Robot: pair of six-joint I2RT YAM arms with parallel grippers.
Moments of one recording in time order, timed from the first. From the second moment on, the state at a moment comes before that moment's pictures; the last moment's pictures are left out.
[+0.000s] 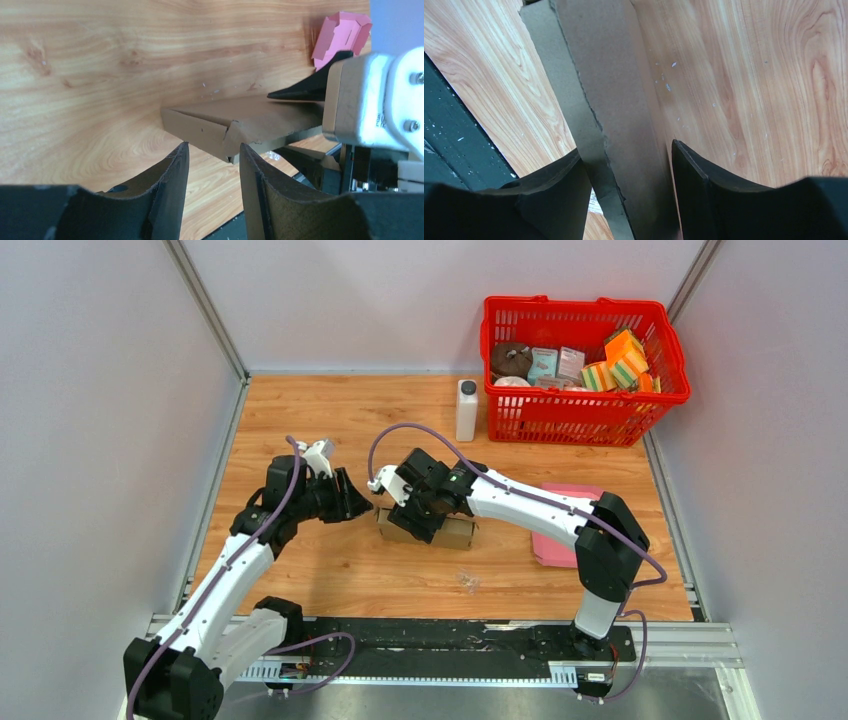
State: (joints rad) left arm -0.27 0.93 0.70 -0.41 0.41 -0.46; right arm 0.96 1.75 1.40 -0.72 -0.09 -0.19
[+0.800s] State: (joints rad) left arm -0.38 1.14 0.82 -0.37 0.44 -0.34; right arm 0.89 1.74 1.40 -0.69 -0.21 -0.16
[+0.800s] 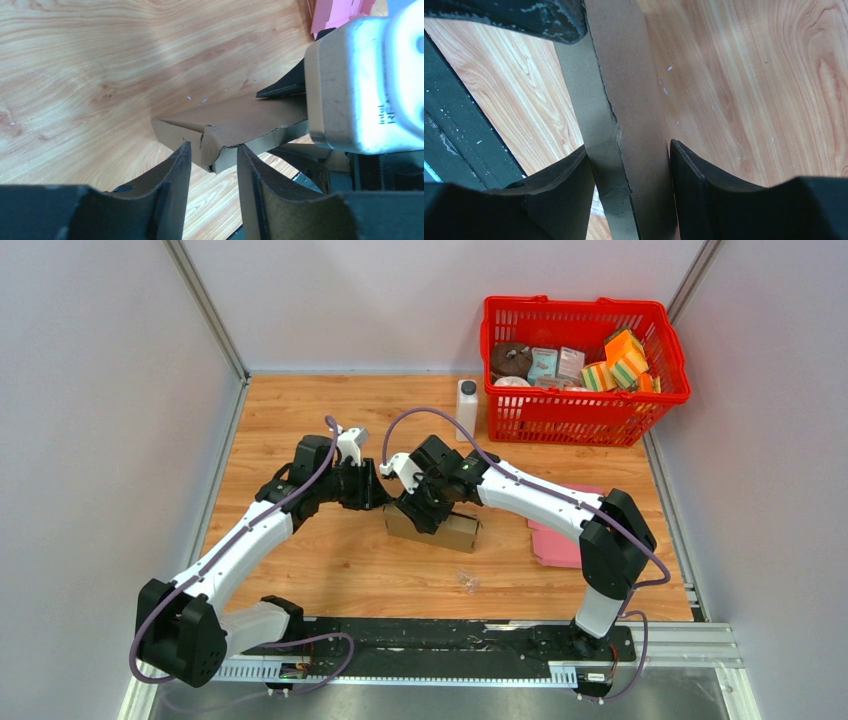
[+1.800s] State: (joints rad) left arm -0.43 1.16 0.83 -0.36 0.36 -0.36; right arm 0.88 1.68 1.39 -0.67 -0.23 -0.07
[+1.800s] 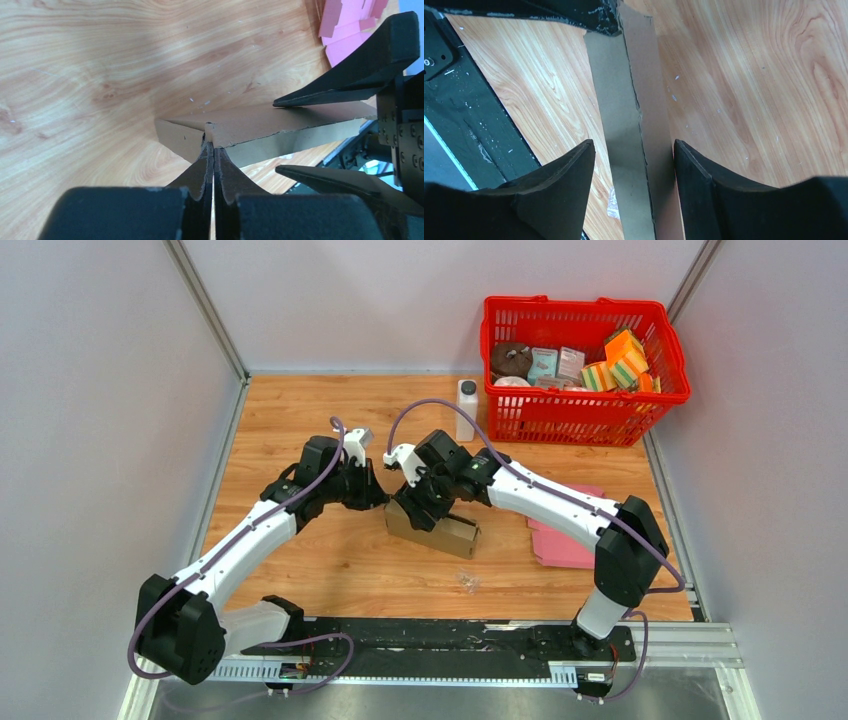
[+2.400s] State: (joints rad) left arm -0.43 1.17 0.83 -0.37 0.37 -0.45; right arm 0.74 1.46 1.38 -0.88 -0.12 0.28
